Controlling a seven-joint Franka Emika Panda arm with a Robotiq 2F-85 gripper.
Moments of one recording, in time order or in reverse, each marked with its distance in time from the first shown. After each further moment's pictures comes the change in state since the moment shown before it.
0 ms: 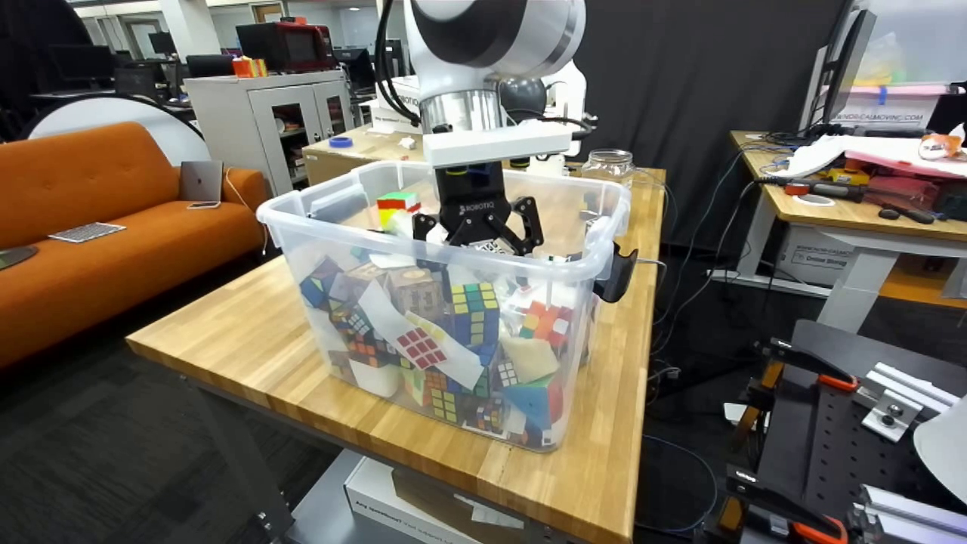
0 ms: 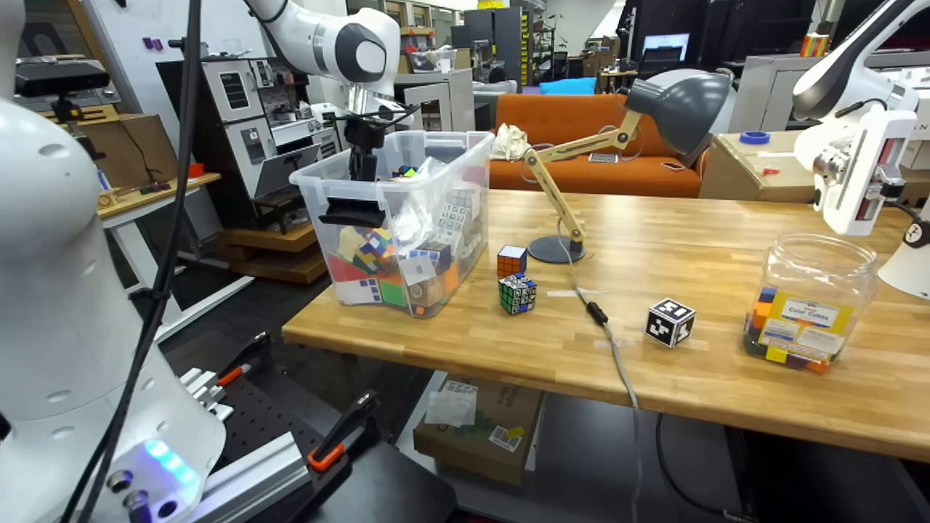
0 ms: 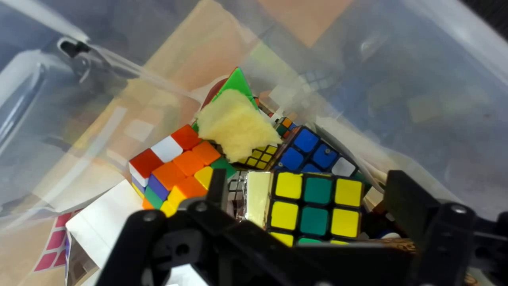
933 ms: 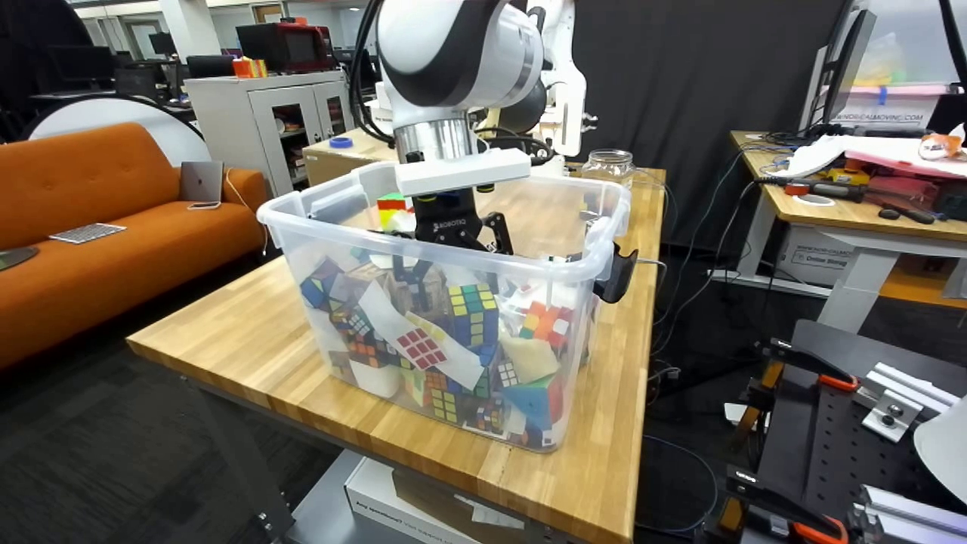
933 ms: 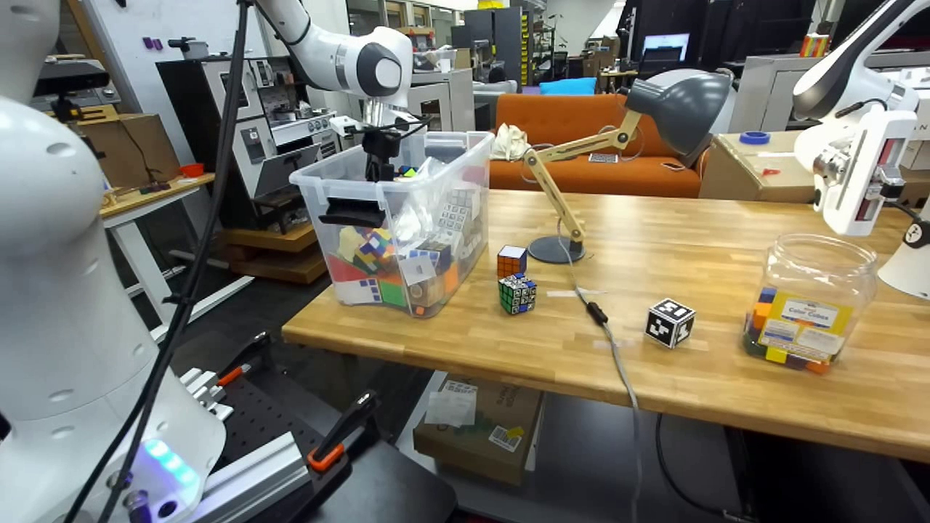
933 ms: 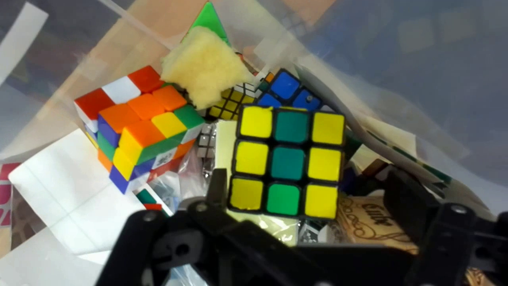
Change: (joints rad) arm 0.029 0.153 -0.034 0.156 -0.047 0.008 0.007
